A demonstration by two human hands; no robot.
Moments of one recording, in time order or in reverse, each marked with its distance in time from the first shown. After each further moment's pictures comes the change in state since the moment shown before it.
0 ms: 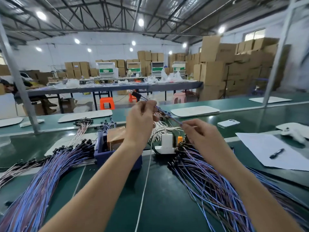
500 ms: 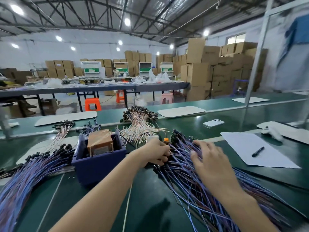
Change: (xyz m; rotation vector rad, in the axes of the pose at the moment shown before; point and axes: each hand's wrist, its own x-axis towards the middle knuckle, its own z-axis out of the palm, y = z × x) left_hand 0.007 -0.087 0.079 0.349 -0.752 -0.492; right_hand -0.036 0.059 -0.026 -0.772 0.128 0.184
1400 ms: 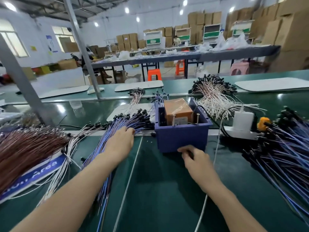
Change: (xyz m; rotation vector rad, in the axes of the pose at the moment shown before) left_hand -0.113 -0.251 -0.216 0.970 0.711 -0.252; right_hand -0.023 -0.174 0.216 0.735 -0.511 -0.079
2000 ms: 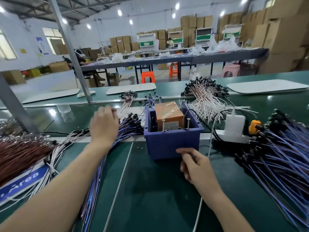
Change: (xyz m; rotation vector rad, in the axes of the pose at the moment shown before) left_hand 0.043 0.020 -0.040 -0.195 0.473 -0.137; right_hand 0.000 0.010 -0.011 0.555 0.031 0.100
